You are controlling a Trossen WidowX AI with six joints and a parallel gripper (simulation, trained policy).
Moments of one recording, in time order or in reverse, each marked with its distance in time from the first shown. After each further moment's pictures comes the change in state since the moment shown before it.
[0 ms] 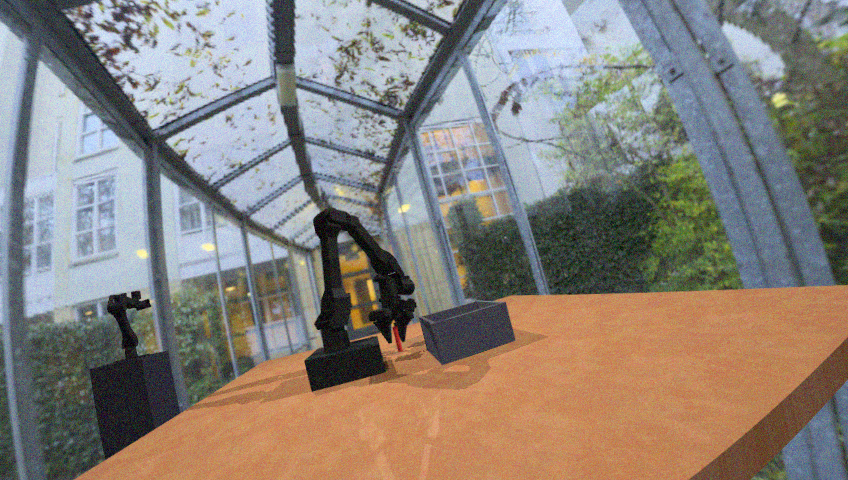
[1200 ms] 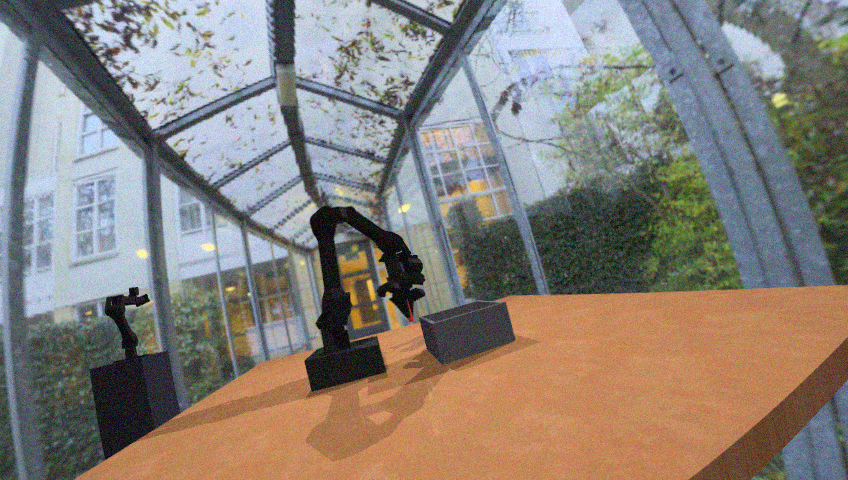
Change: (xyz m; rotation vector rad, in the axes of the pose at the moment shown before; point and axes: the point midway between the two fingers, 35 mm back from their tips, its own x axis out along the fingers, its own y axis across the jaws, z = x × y) arm -0.064 -0.014 0.064 0.081 -0.166 -0.064
